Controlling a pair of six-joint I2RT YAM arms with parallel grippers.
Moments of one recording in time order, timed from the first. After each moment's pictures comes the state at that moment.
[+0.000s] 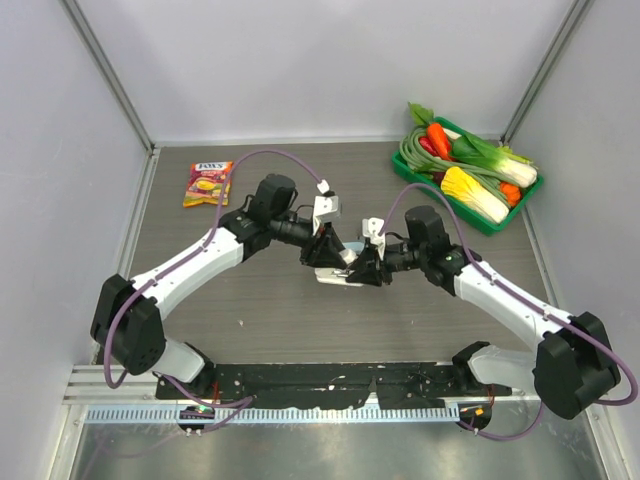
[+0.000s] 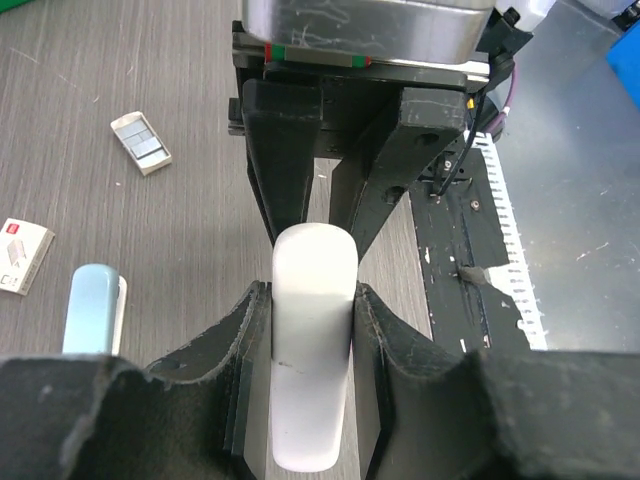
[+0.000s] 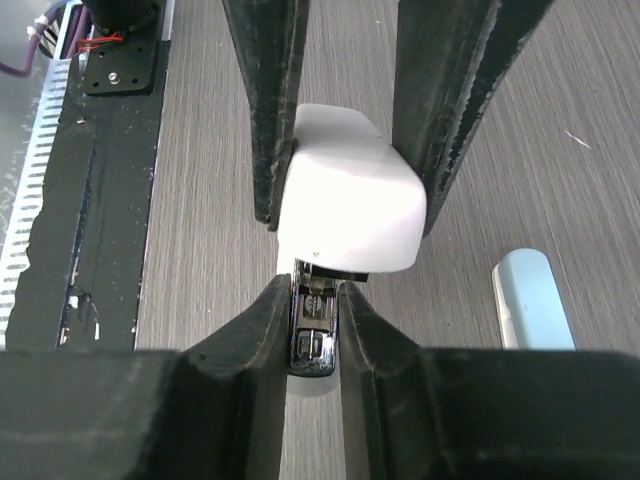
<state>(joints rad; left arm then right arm) -0.65 1.46 1.14 -0.27 0.99 0.30 0.52 1.18 0.72 -0.11 -0.94 -0.45</state>
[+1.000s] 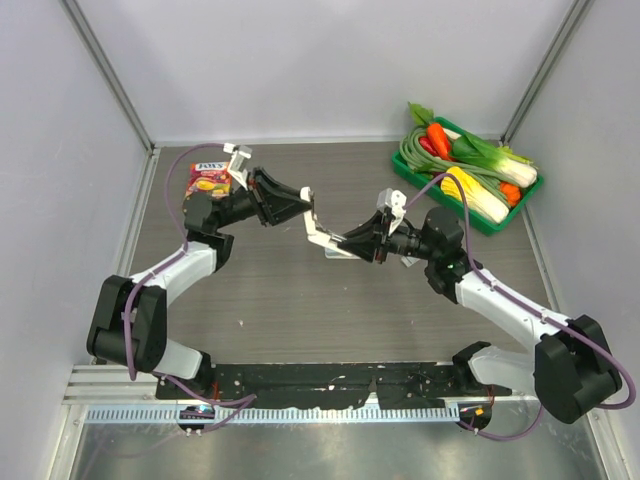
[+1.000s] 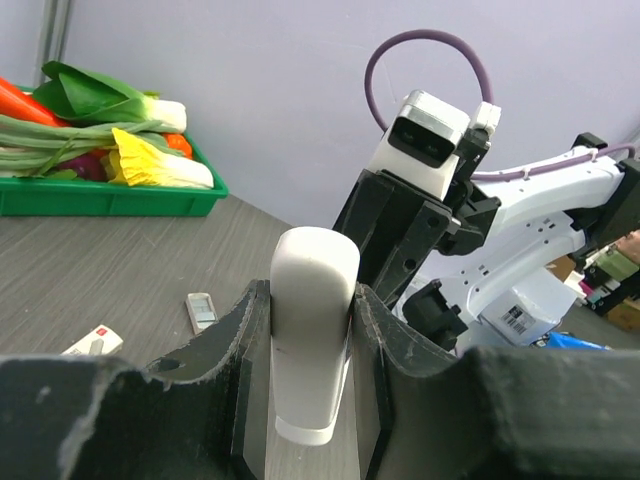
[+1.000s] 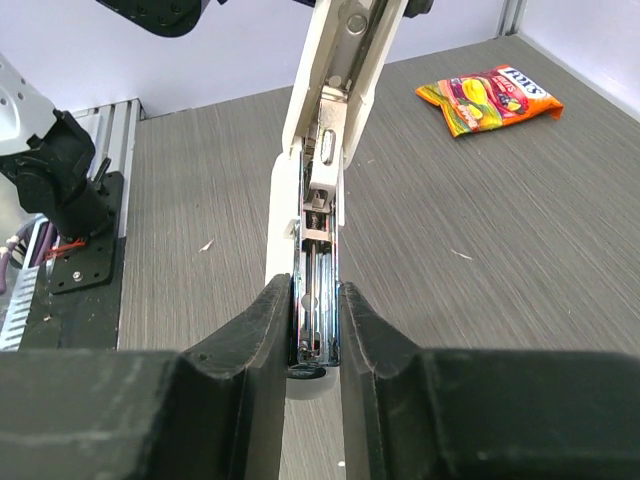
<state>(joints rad) -0.28 1.44 0.79 1.16 1.00 -0.93 0.48 1.15 0.62 0.52 -0.82 0.05</state>
